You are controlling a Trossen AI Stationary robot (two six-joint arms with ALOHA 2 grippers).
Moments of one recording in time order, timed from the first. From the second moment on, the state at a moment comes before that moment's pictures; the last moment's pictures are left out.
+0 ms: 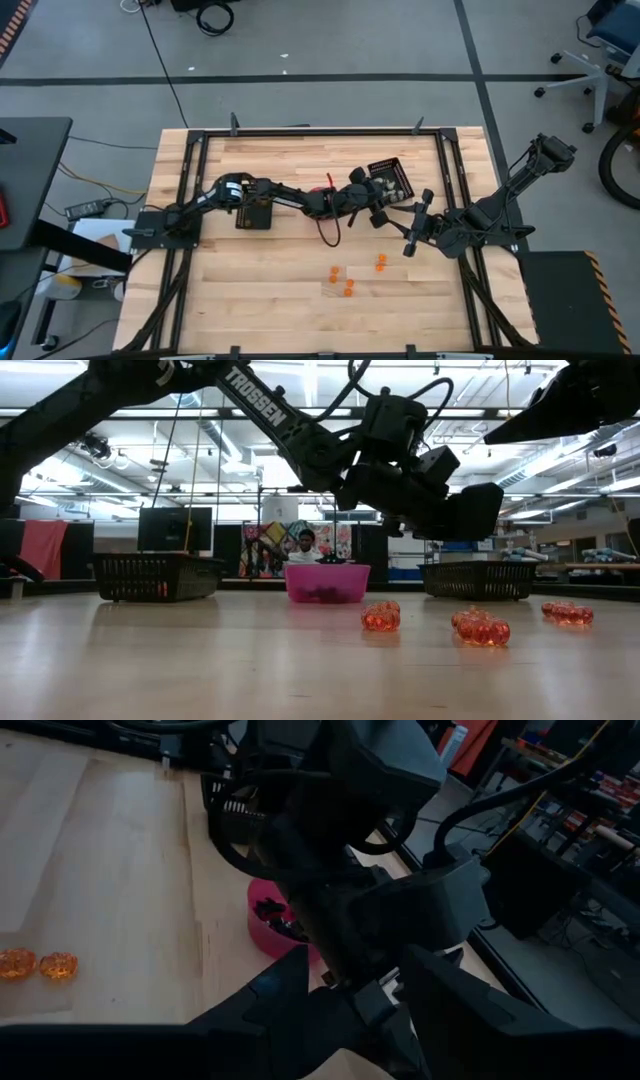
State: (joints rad) left arm 0.05 2.41 1.69 0.47 -0.40 0.01; right arm 0.65 0.90 0.46 -0.16 1.05 0.18
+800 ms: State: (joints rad) left arm -0.10 2.38 1.69 0.24 -0.02 0.02; right arm 0.70 0.90 0.46 -0.12 1.11 0.13
